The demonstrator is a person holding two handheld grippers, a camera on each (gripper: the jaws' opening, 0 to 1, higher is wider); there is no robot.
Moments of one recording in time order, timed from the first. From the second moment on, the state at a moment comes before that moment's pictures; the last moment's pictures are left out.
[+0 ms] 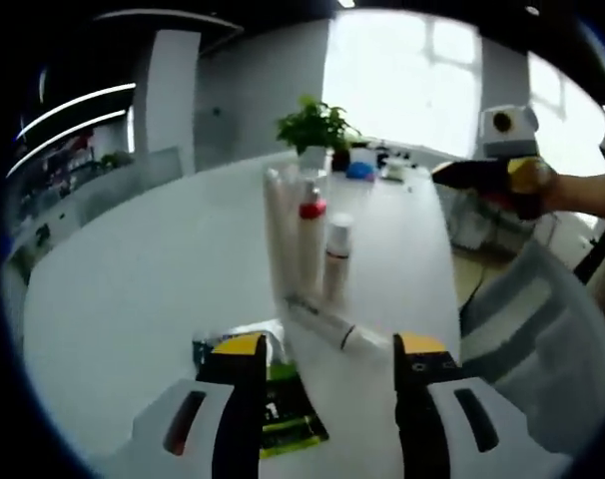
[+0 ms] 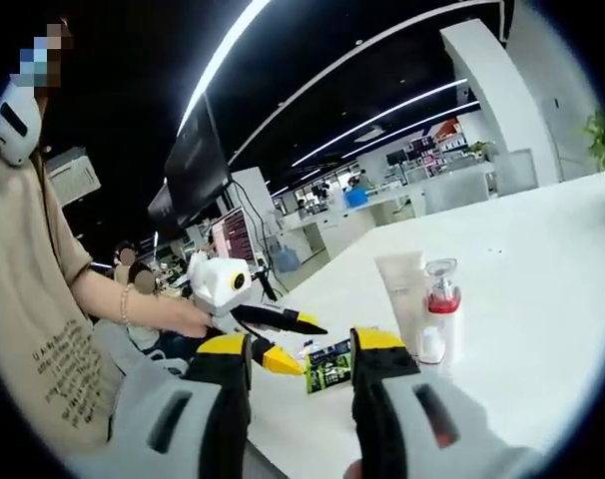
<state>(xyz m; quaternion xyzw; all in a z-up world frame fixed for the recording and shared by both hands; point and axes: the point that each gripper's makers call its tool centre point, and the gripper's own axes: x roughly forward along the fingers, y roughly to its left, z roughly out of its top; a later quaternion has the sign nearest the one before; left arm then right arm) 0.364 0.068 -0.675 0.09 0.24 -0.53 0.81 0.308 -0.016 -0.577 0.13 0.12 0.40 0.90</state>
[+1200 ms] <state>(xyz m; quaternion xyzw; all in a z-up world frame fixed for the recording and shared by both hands) 0.290 0.130 -0.659 0.06 0.22 -0.41 0.88 0.308 0.006 -0.653 0.06 0.24 0.36 0.90</state>
